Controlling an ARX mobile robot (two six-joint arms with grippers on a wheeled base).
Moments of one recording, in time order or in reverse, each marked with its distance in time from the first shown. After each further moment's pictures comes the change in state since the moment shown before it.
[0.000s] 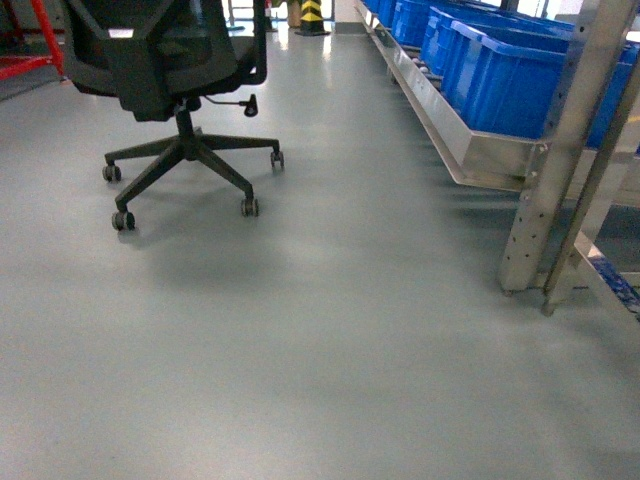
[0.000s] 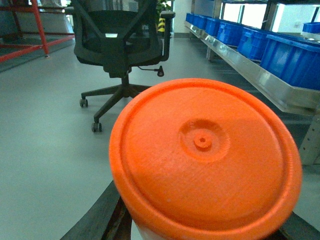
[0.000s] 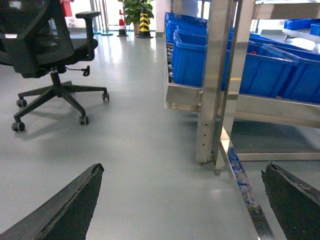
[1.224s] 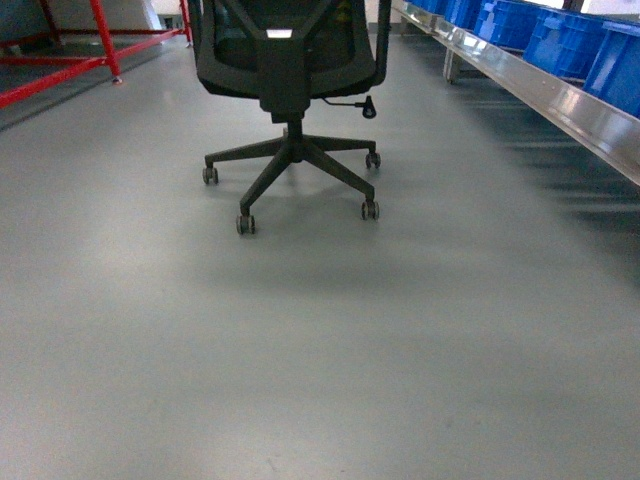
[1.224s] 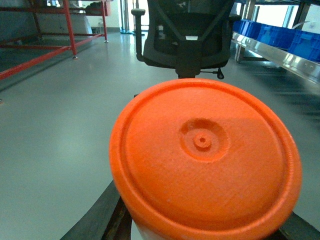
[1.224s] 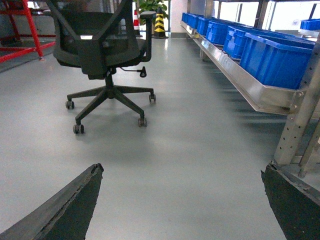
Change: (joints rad) left arm 0.000 0.000 0.000 0.001 0.000 0.000; right arm 0.000 0.000 0.000 0.001 0.001 0.000
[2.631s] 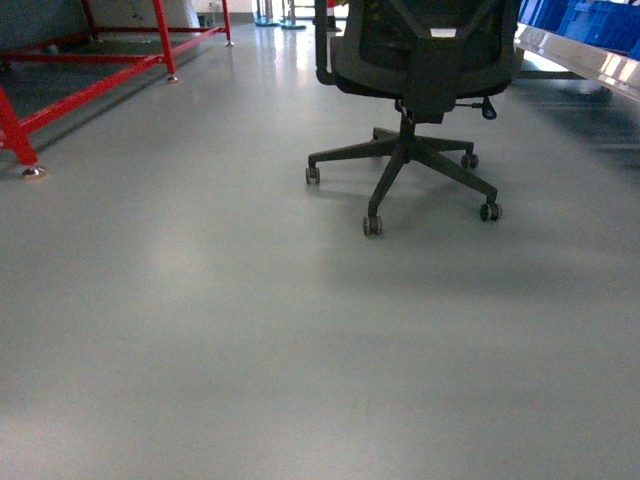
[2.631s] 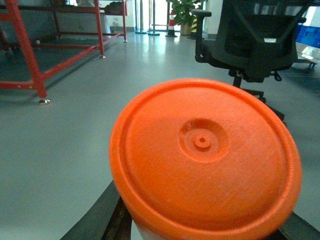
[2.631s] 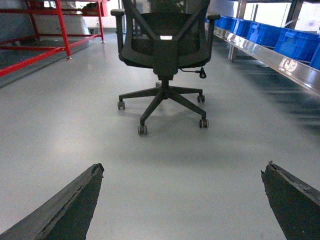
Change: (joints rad) left arm 0.000 0.000 0.000 -0.001 -0.001 0.000; right arm 0.000 0.000 0.000 -0.003 0.000 0.000
